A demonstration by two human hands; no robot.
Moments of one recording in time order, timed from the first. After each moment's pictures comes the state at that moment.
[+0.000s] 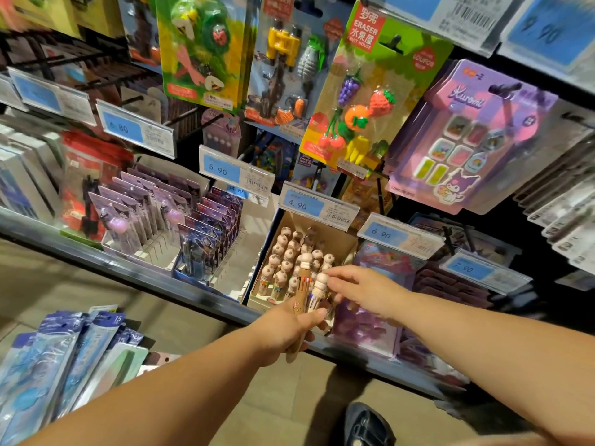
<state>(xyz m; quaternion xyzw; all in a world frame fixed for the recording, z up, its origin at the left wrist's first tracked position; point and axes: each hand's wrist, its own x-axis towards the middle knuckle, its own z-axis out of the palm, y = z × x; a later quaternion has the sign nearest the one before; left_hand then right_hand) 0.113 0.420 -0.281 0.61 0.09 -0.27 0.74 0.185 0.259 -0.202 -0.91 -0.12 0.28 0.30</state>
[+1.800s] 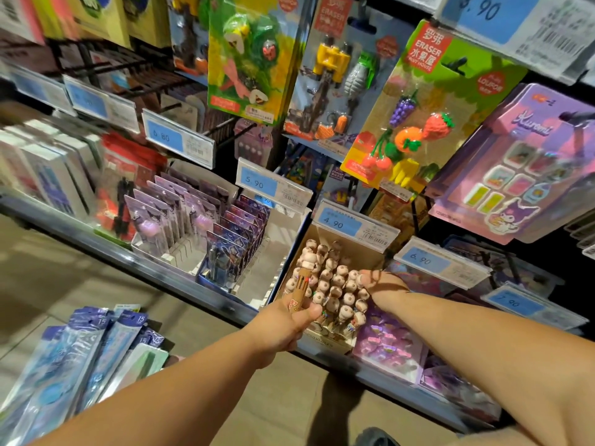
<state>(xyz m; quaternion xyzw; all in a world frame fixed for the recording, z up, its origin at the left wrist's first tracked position) 0.120 0.463 -0.284 0.57 0.13 -0.21 0.78 0.258 0.275 -0.252 -0.97 -0.05 0.26 0.01</state>
